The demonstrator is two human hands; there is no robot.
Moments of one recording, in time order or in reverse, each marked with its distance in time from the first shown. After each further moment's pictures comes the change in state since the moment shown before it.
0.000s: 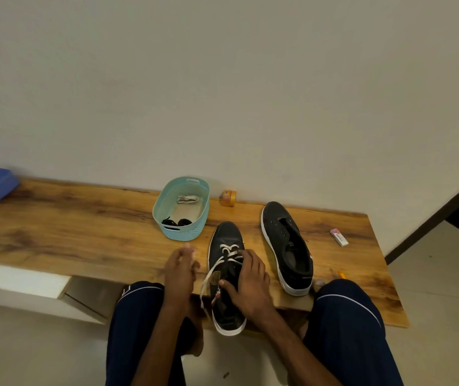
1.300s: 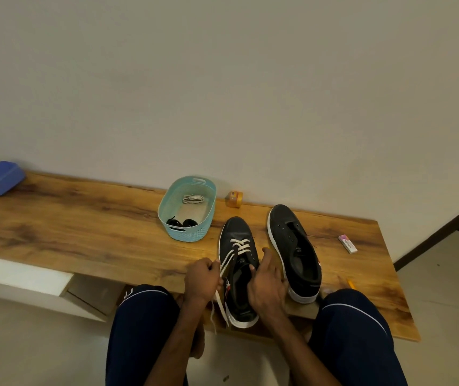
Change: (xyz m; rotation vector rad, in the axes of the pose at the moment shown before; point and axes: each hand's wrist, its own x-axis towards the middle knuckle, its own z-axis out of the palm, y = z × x) left_hand 0.023 -0.025 0.032 0.623 -0.045 -0.003; right_hand 0.016 0.001 -0.008 0.041 0.124 0.266
